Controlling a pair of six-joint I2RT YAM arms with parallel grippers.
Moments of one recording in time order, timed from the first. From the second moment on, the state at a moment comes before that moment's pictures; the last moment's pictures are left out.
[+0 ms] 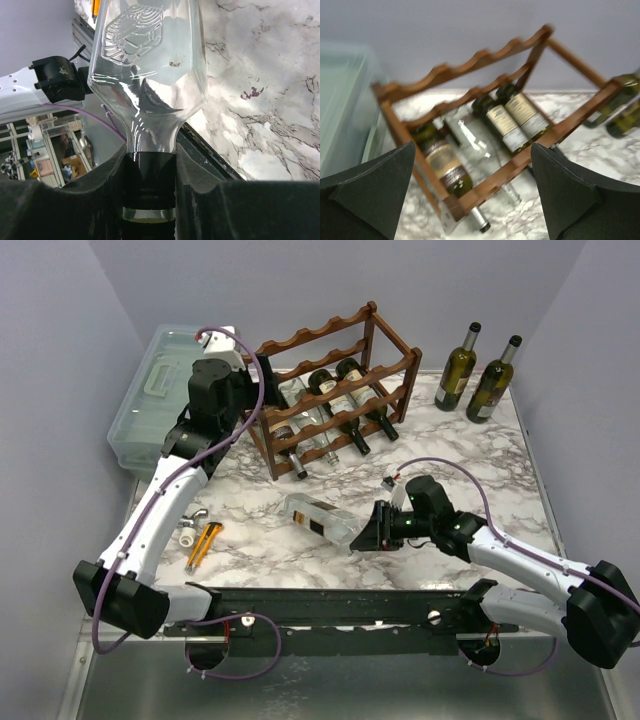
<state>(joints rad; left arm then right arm) -0.38 1.28 1.38 -0.24 -0.18 -0.25 0.70 1.07 0.52 -0.10 -0.57 0.85</state>
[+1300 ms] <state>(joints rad) -0.23 1.34 1.15 -0.09 -0.09 -0.39 0.70 1.06 0.68 0.04 -0.33 0.99</state>
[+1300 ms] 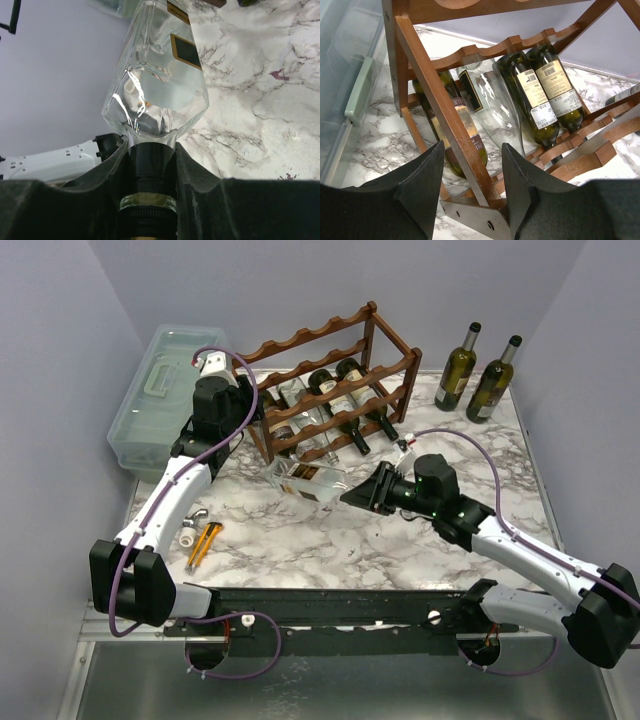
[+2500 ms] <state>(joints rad) -0.24 1.35 1.14 -0.07 -0.08 -0.38 0.70 1.14 0.70 0.24 -0.13 1.11</state>
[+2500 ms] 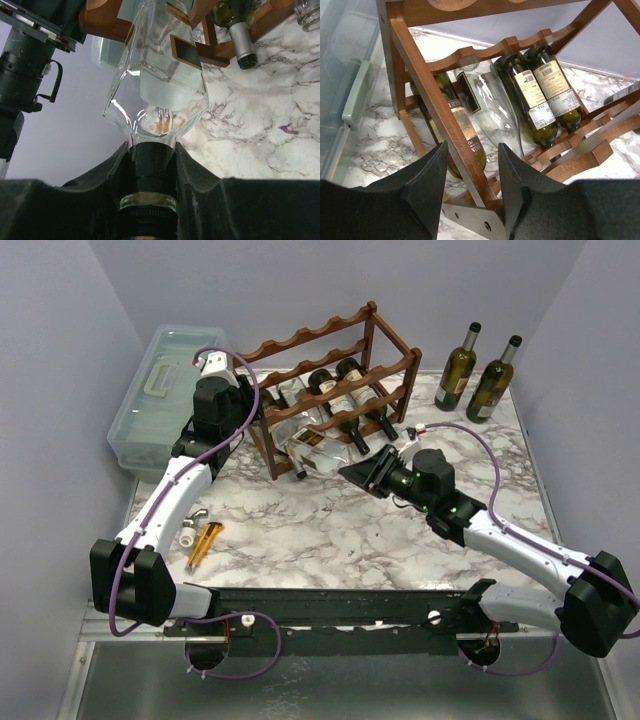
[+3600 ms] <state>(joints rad) -0.24 1.36 1.14 -0.04 -0.08 -0.38 0.69 1.19 0.75 0.27 -0.02 1.09</state>
